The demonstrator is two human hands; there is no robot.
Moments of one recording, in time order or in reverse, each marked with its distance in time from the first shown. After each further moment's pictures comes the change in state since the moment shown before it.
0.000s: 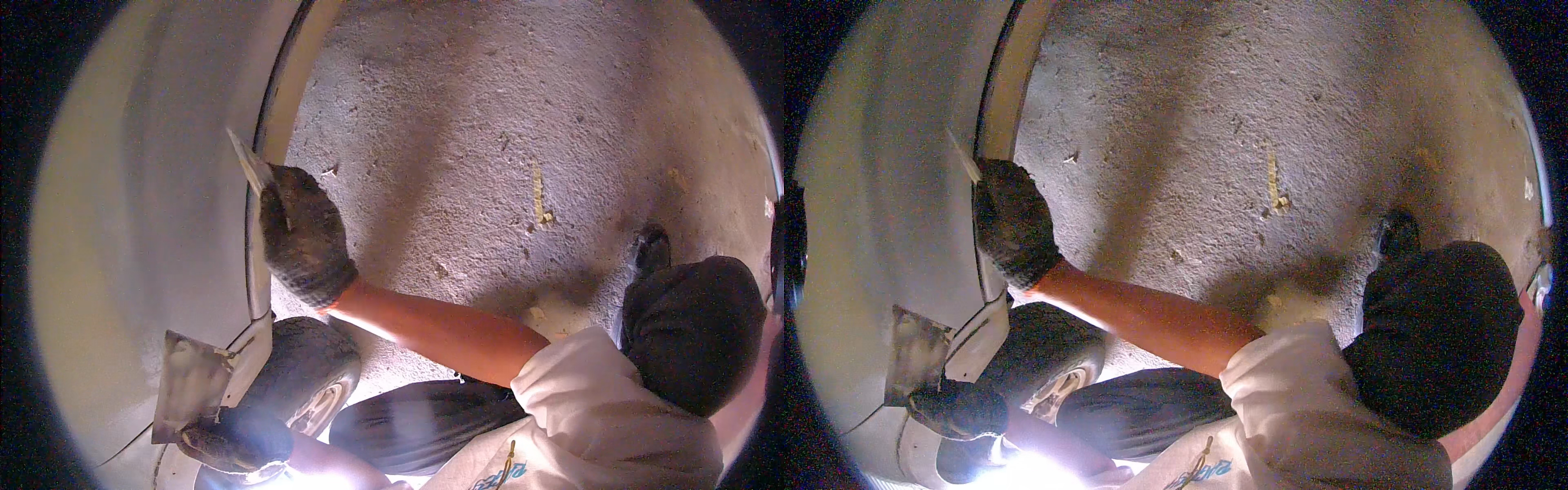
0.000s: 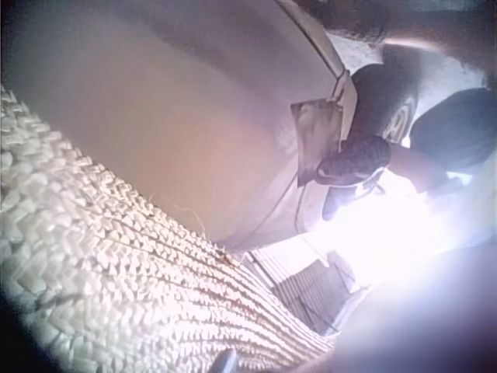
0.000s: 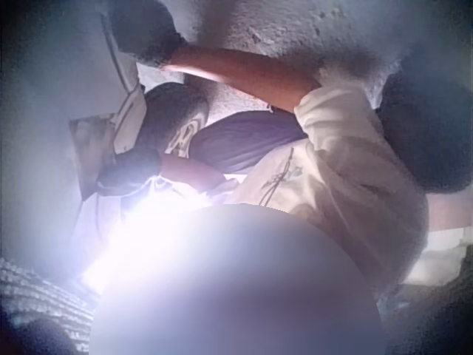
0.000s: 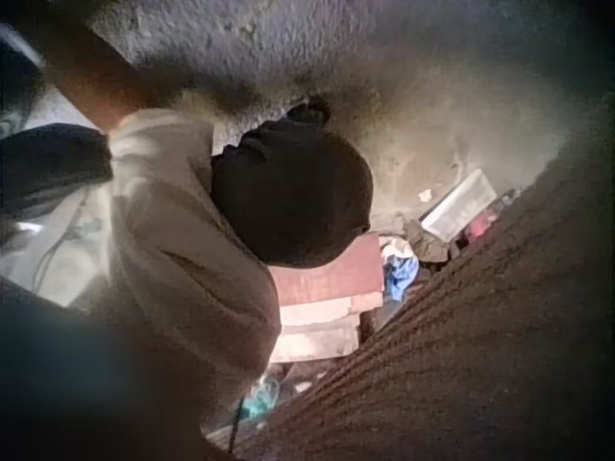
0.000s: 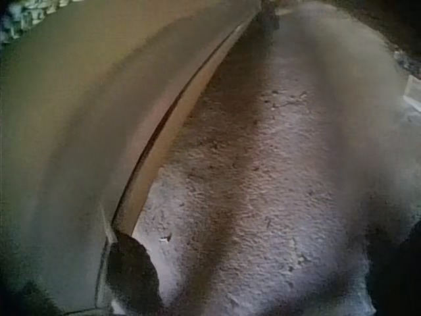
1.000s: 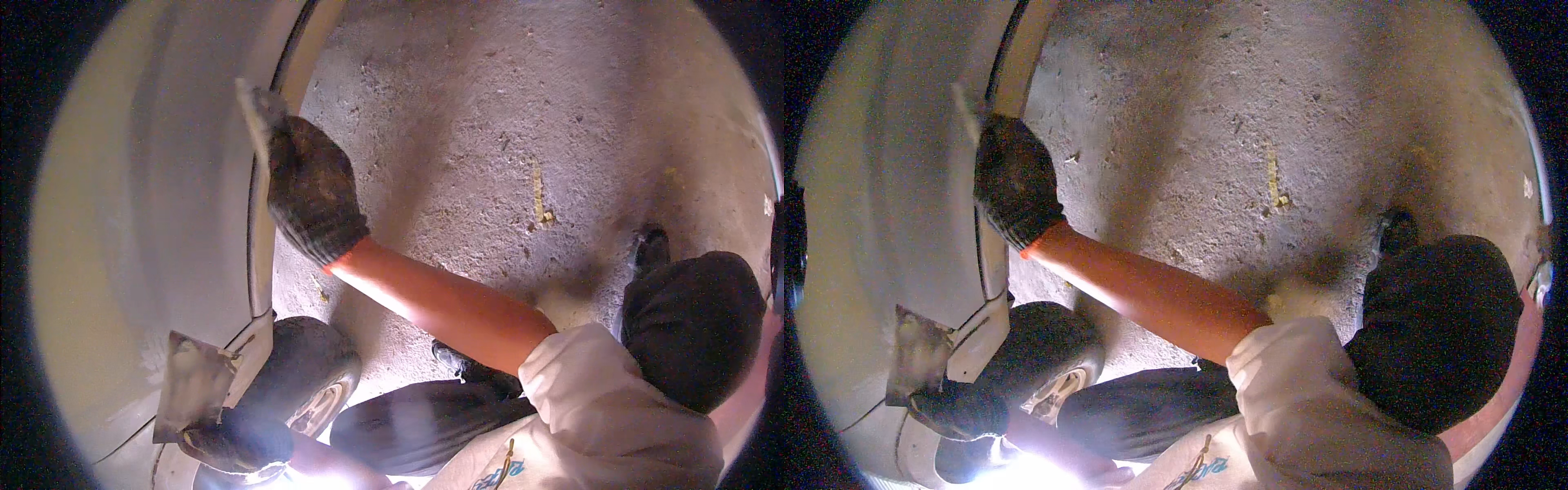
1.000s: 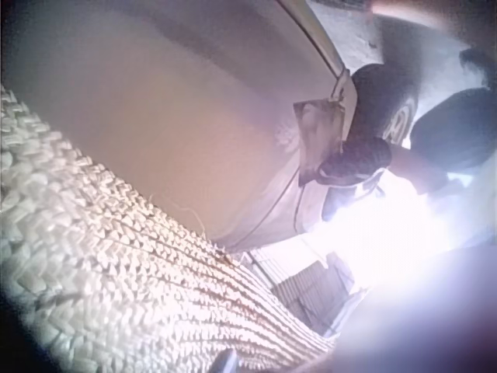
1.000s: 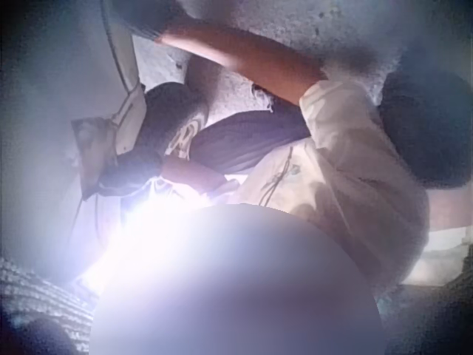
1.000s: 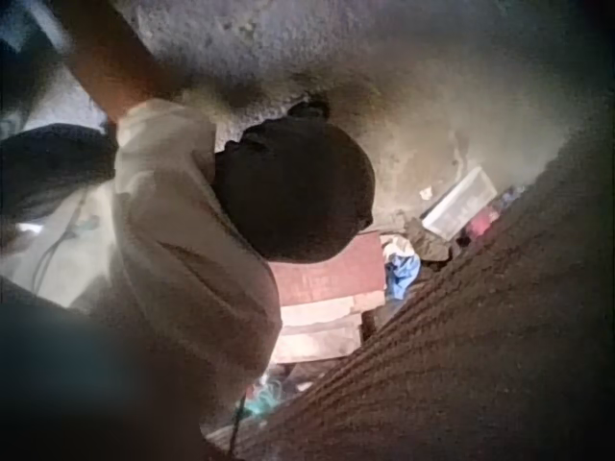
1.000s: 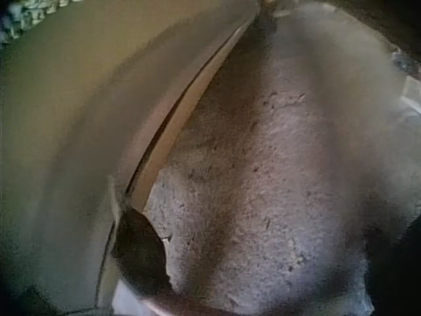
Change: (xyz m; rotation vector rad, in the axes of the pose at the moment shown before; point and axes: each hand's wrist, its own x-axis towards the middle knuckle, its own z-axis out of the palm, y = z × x) left_hand -0.013 -0.012 0.003 -0.162 0.096 -0.015; right_hand 0.034 0.022 0.000 0.099 -0.233 0.033
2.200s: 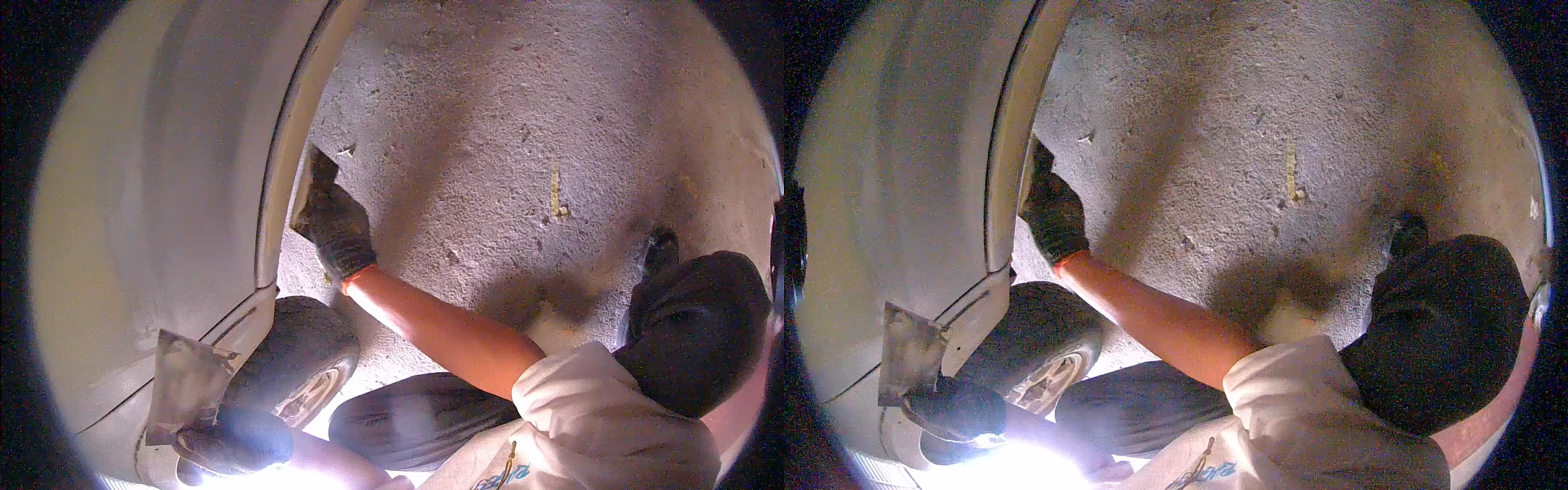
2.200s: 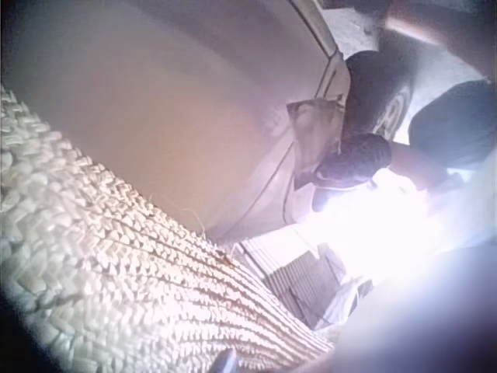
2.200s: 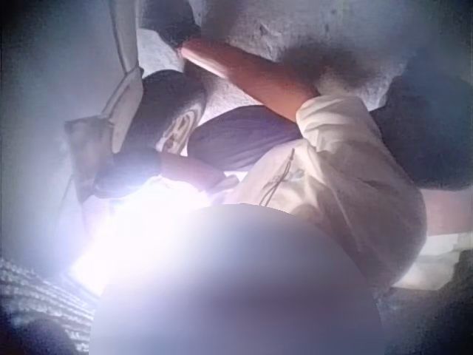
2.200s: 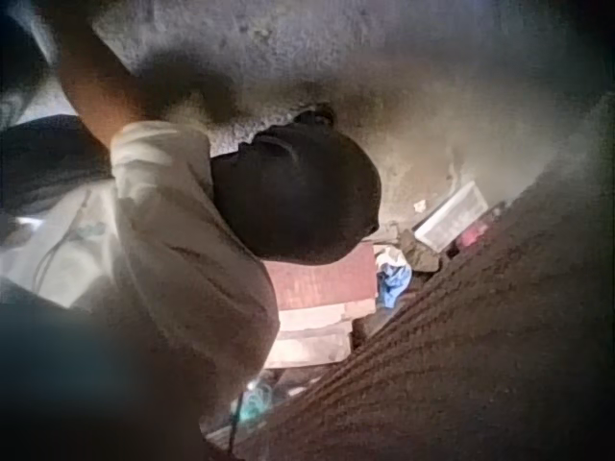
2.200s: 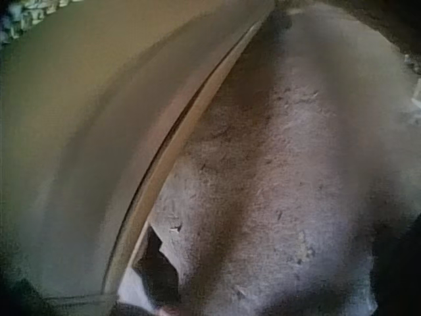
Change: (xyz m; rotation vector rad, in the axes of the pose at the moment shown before) left_hand -0.005 -0.002 -0.025 -0.097 0.000 -0.126; right_hand -0.099 0.011 0.027 0.679 -0.001 0.870
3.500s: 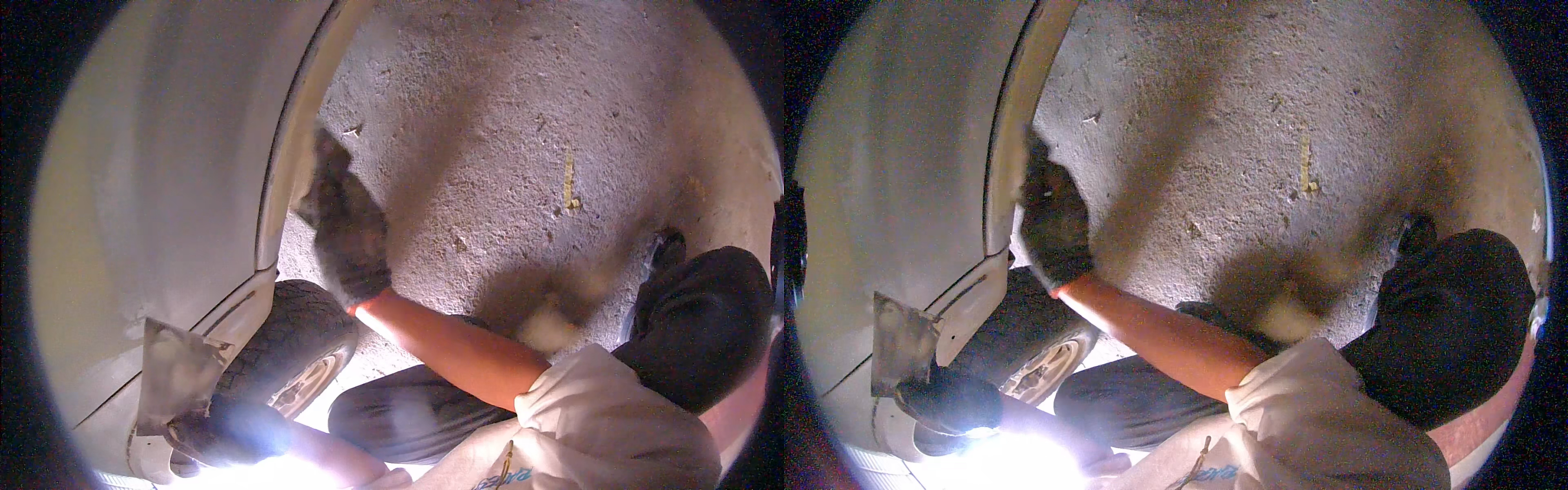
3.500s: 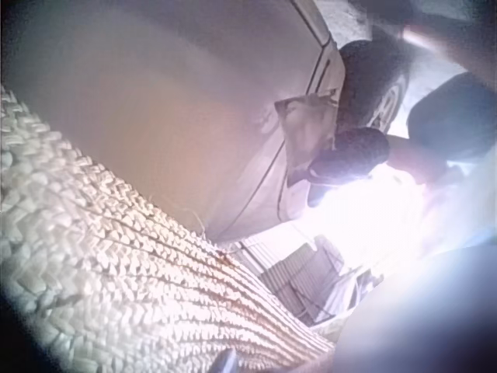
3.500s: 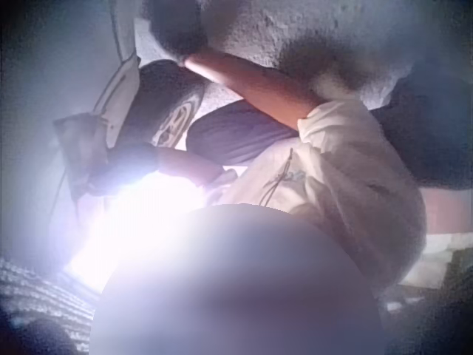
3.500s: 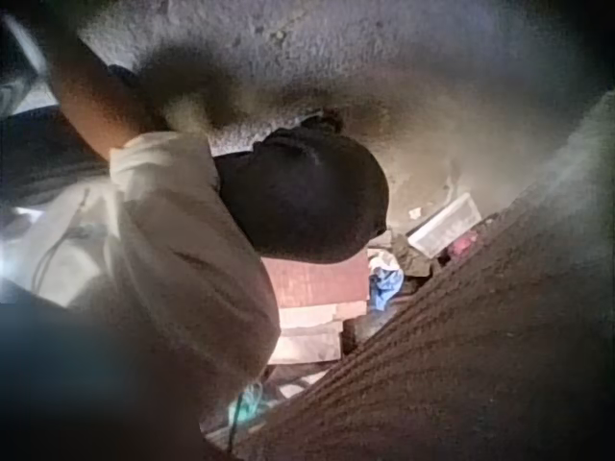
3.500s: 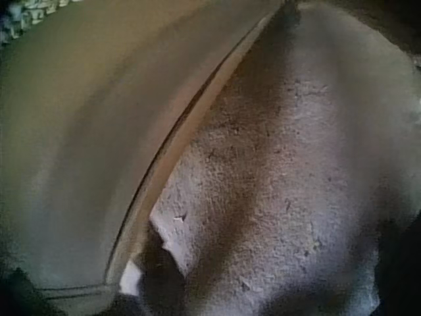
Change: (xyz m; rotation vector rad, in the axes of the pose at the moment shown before) left_hand -0.018 -0.013 -0.009 0.317 -0.177 -0.122; right_hand -0.034 0.004 0.004 -0.759 0.170 -0.599
